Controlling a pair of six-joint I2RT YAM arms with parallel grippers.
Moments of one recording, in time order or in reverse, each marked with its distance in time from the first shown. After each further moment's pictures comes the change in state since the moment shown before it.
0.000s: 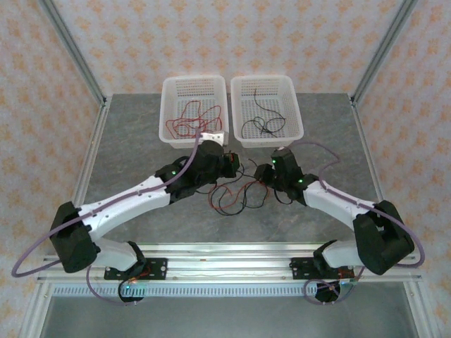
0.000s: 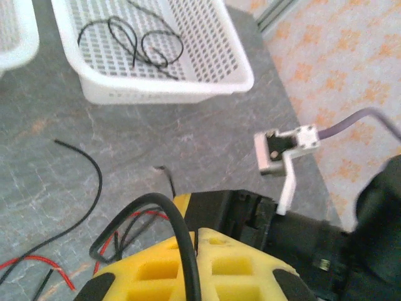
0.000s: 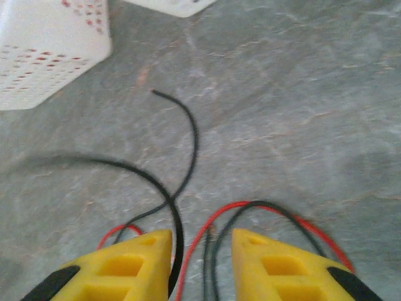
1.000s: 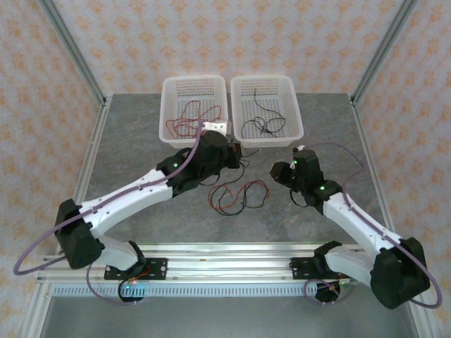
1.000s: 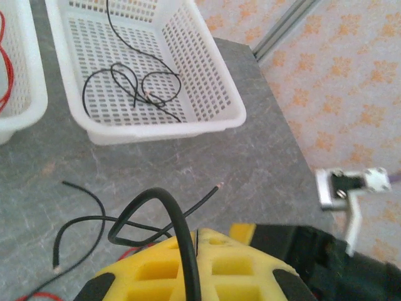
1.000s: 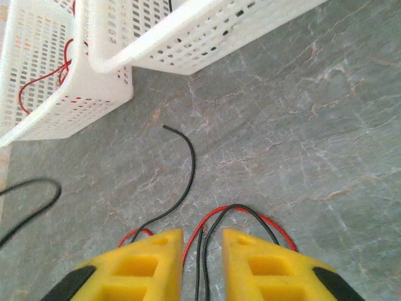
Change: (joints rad) left arm 0.001 0.089 0.178 -0.067 -0.069 0.068; right arm -0.111 -0.286 -0.035 -0.135 -0.036 -0.058
